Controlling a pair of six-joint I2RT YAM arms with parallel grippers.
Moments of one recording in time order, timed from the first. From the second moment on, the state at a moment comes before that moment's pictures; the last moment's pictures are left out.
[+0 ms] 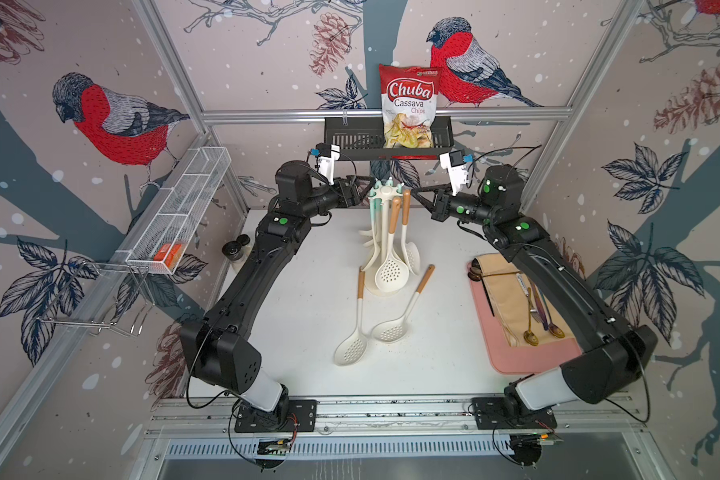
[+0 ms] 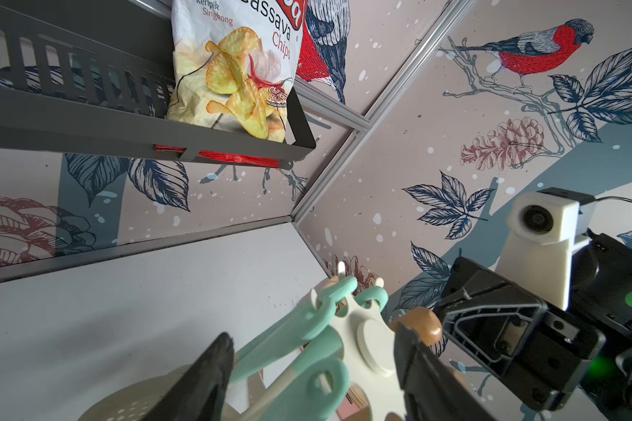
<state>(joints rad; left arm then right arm) -0.30 1.57 1.62 -0.15 0.64 -0.54 0.45 1.50 1.57 -0.20 -0.64 0.29</state>
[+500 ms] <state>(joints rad) -0.32 1.56 1.57 -0.11 0.69 -0.57 0.50 1.52 1.60 -0.25 -0.60 0.26</state>
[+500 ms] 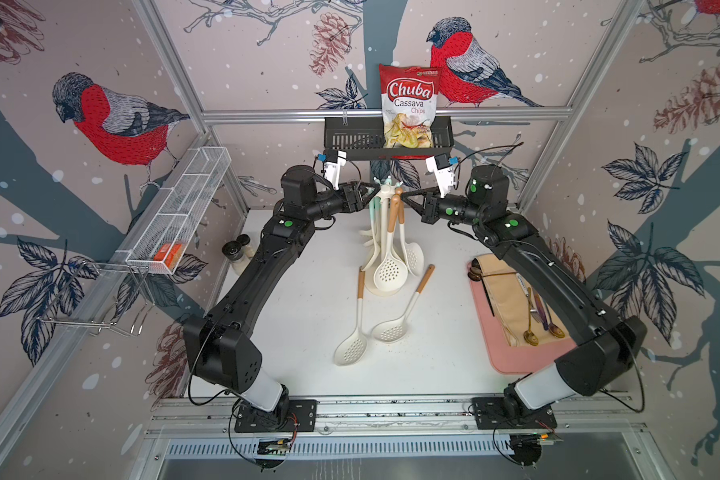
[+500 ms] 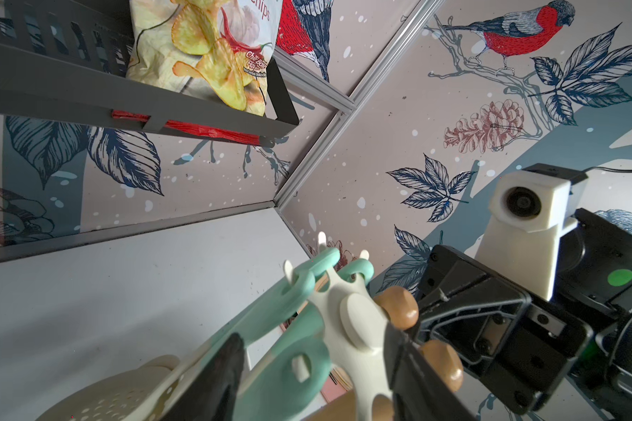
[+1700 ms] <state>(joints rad) -0.31 1.54 1.53 -0.07 0.66 -0.57 0.63 1.37 1.50 -0.28 -0.35 0.18</state>
